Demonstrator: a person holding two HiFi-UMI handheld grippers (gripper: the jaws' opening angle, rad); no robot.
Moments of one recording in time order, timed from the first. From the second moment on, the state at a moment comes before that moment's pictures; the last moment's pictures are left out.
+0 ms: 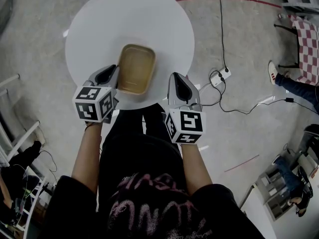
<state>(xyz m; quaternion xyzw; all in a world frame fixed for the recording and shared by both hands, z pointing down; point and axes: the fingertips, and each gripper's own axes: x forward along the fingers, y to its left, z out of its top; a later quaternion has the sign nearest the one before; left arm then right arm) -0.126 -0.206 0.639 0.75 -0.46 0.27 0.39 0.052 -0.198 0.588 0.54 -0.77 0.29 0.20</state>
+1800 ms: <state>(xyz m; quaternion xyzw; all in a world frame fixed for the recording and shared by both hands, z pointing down) -0.109 -0.195 0.573 0.78 -0.48 0.22 0.33 0.068 -0.187 0.538 0.56 -0.77 0.25 0.16</state>
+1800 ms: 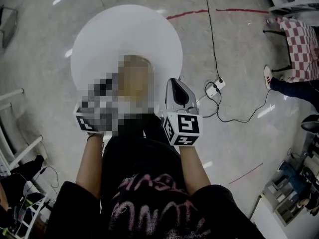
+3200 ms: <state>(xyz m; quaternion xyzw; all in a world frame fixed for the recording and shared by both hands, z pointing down) -0.114 -0.174 0.428 0.81 -0.53 0.13 0.21 0.061 -0.171 0.404 0.54 -0.82 0.14 0.09</state>
